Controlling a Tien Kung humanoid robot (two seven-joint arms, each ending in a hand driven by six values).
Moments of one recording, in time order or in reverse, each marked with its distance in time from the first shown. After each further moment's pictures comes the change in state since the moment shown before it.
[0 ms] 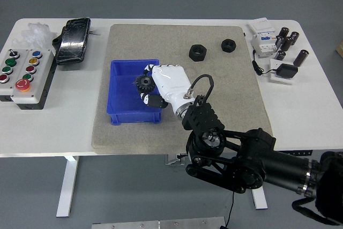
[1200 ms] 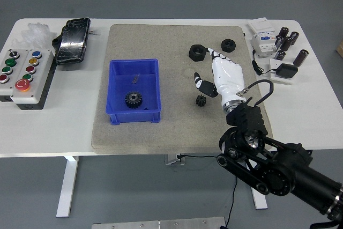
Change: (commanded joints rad) left arm 0.010 -0.004 -0.011 0.000 0.009 0.000 -0.006; right arm -0.257 -0.121 0.354 0.031 -0.067 -0.131 0.000
